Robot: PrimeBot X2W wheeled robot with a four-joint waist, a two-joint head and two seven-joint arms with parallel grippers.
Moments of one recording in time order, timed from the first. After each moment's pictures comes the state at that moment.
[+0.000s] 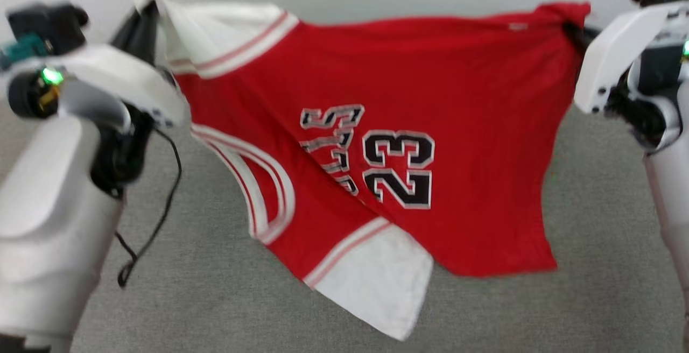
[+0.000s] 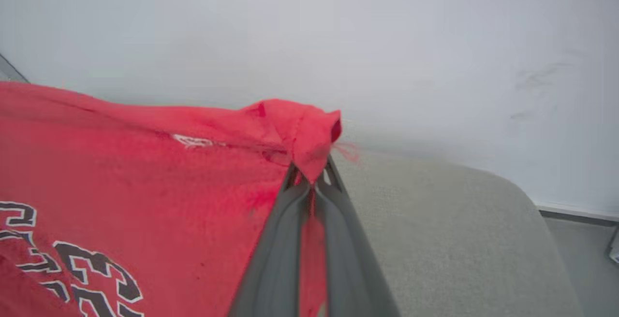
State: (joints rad) left arm -0.79 0.48 -0.43 0.38 -0.79 0.08 -0.04; right arm -0.89 -0.28 0.17 0.59 0.40 0.13 0.46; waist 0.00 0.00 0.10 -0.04
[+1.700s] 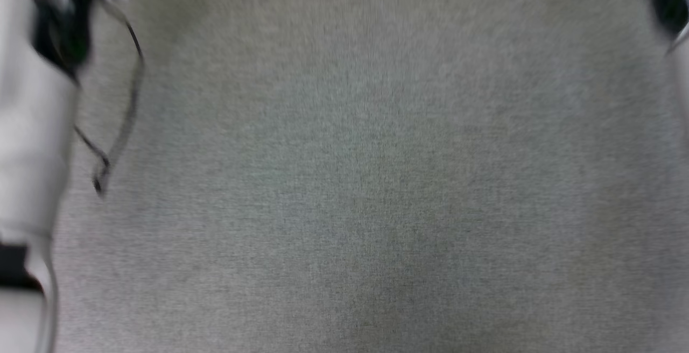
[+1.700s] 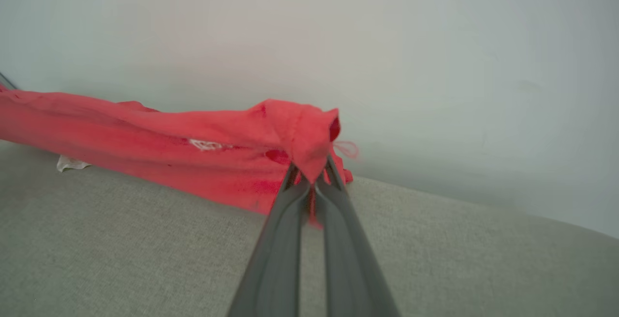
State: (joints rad) left arm -1.24 0.43 -0.45 0.84 -0.80 -0.12 -0.19; right arm -1.28 -0.28 0.32 0.85 0.41 0.13 0.09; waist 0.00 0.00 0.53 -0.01
